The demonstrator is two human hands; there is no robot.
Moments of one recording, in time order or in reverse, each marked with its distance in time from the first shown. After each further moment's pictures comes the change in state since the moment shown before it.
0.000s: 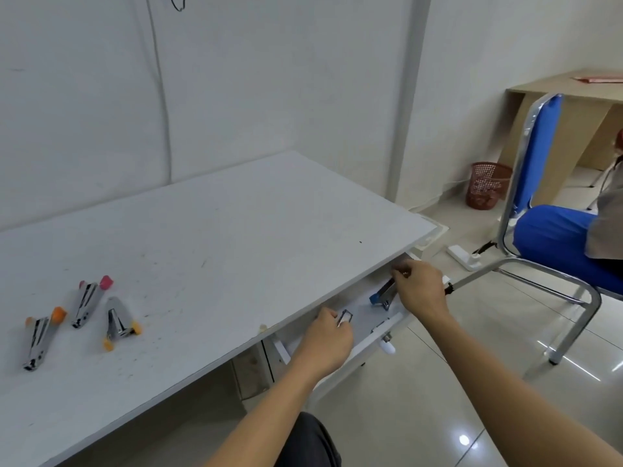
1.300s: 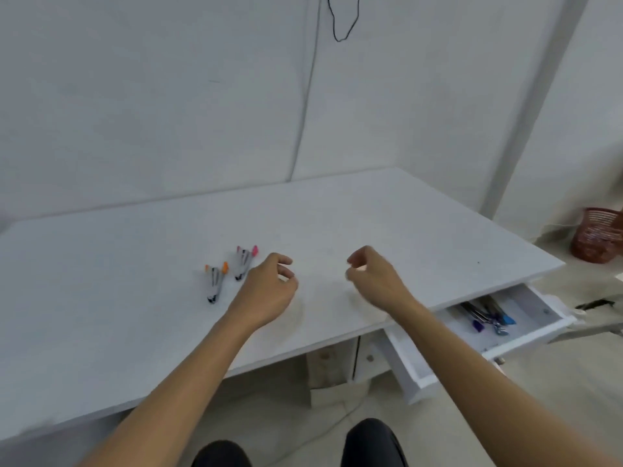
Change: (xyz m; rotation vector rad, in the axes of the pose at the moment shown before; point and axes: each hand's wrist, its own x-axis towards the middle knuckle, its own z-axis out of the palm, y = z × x) left_hand -0.091 -0.099 -0.233 0.102 0.529 0.100; right_hand -0.125 -0.221 0.095 0.151 -0.518 -0.277
